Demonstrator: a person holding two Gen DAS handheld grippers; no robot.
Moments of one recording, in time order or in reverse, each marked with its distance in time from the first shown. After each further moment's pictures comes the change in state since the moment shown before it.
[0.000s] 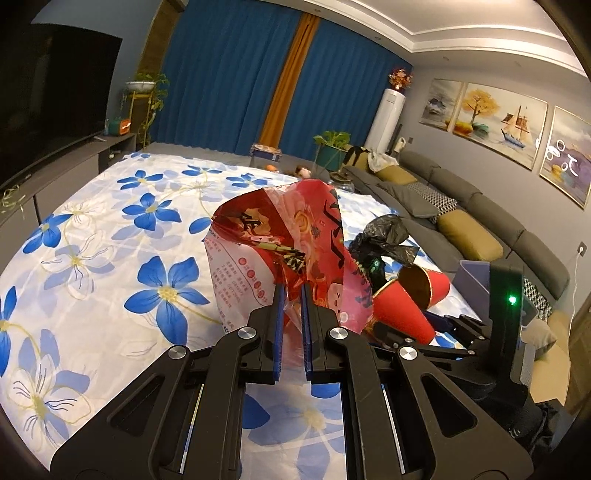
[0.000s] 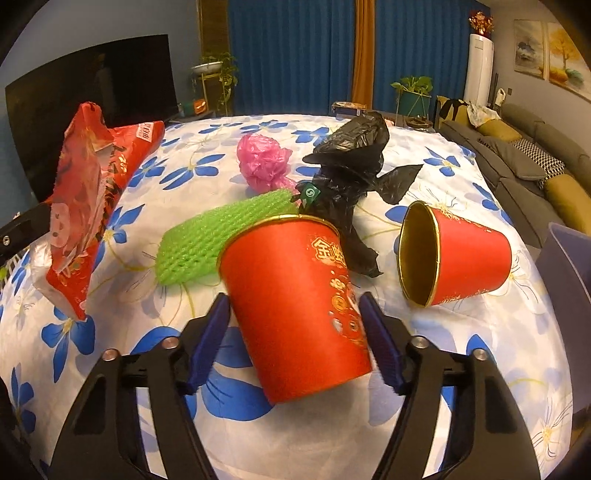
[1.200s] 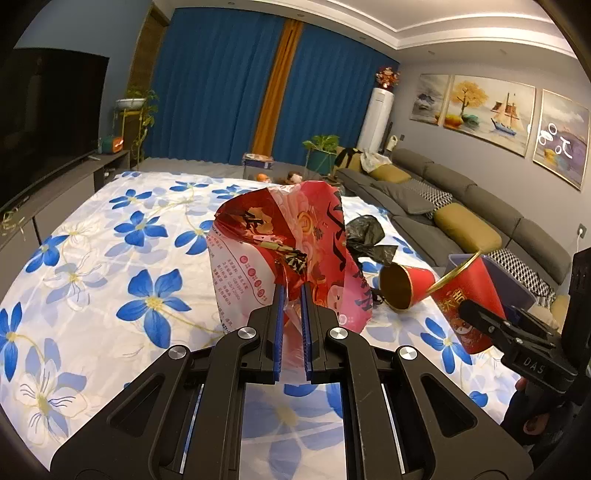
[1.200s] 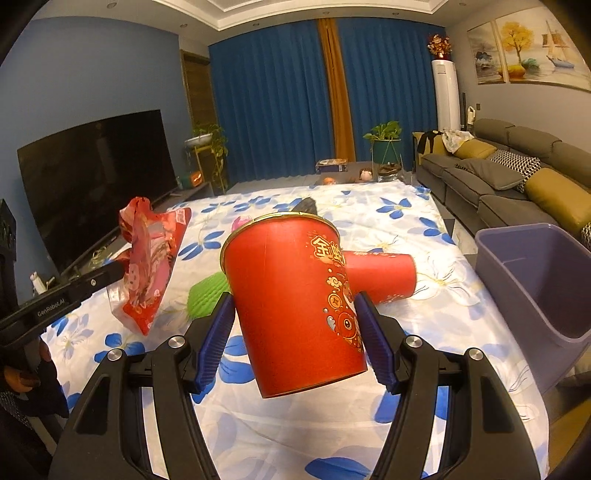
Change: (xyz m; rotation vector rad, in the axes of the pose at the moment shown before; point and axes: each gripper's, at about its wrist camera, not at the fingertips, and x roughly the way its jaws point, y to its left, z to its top) left arm -0.006 -0.029 0.000 0.075 -0.024 0.001; right arm -0.119 -0.047 -0.022 0.135 -0.260 0.019
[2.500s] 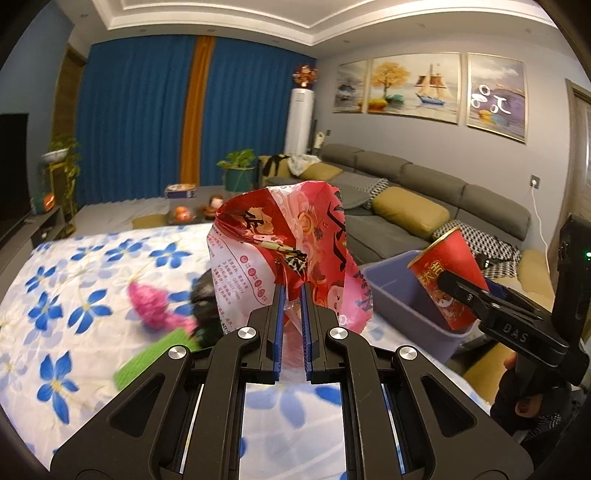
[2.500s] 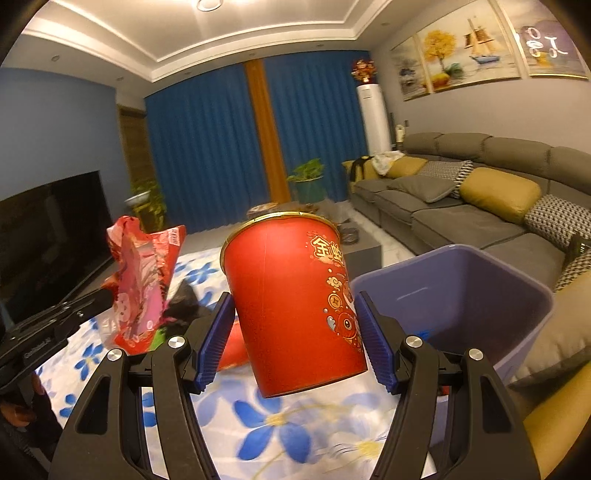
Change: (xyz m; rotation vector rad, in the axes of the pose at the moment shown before) left arm 0.045 -0.156 0.041 0.231 -0.044 -0.217; right arm -0.066 -0.117 0.028 0.161 -0.182 -0.235
